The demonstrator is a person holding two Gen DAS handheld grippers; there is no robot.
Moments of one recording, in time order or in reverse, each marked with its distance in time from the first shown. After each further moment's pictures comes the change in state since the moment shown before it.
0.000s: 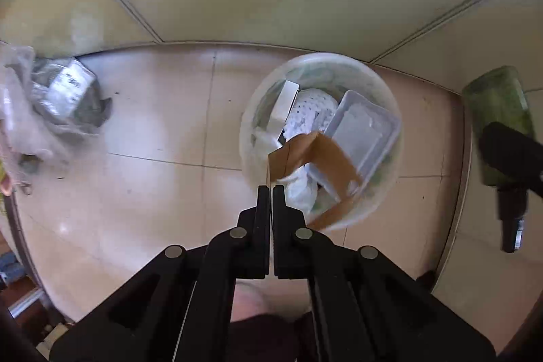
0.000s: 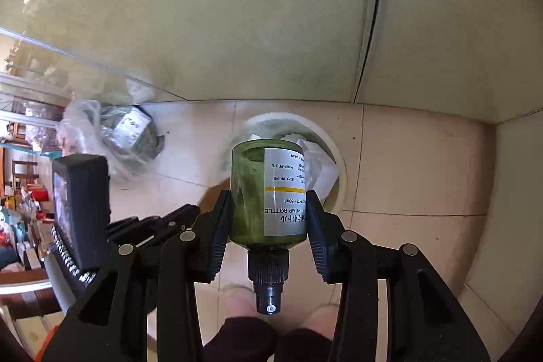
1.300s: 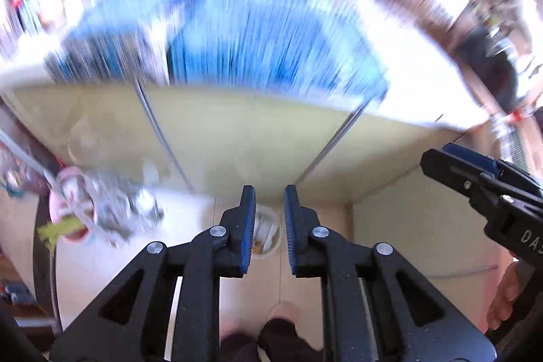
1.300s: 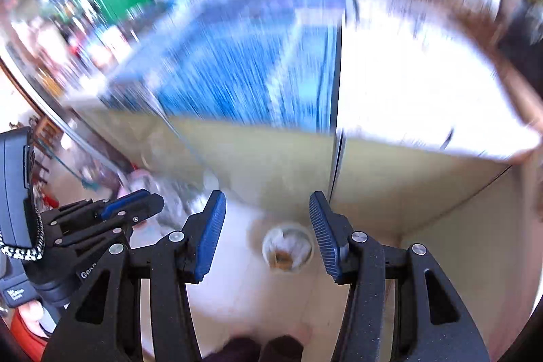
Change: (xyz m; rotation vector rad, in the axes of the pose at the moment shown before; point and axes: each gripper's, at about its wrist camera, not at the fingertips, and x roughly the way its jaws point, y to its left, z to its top) left arm -0.569 -0.068 -0.083 0.066 -0.569 -0.087; right arm -0.495 0.147 -0.051 -0.237 -0.495 -0.050
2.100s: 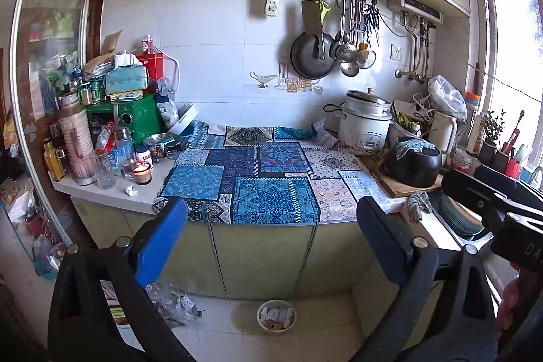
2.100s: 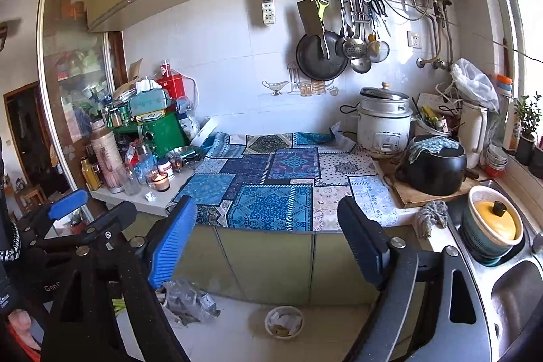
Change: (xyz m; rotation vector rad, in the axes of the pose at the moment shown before) left arm -0.365 -0.010 -0.069 0.129 -0.587 0.014; right arm -0.291 0.136 -0.062 0.004 -0.558 -0.177
